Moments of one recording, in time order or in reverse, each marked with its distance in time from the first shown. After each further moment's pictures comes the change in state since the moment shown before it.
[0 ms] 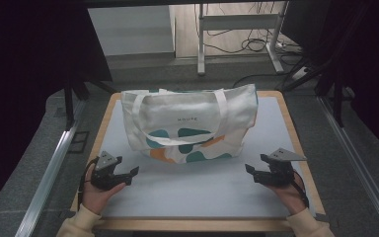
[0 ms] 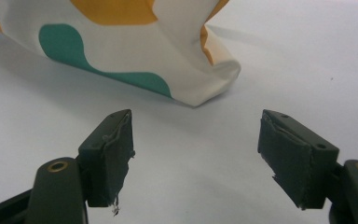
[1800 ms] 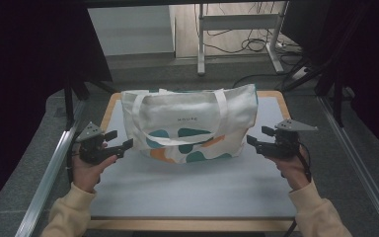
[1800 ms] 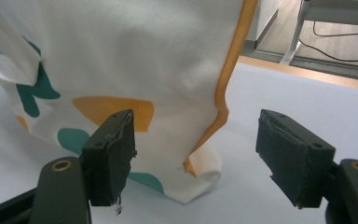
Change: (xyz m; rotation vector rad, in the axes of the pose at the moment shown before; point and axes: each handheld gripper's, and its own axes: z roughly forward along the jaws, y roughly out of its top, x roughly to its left) left arm 0.021 0.081 -0.029 -0.113 -0.045 -0.061; right arm -0.017 0.083 -0.011 -0.126 0.027 0.027
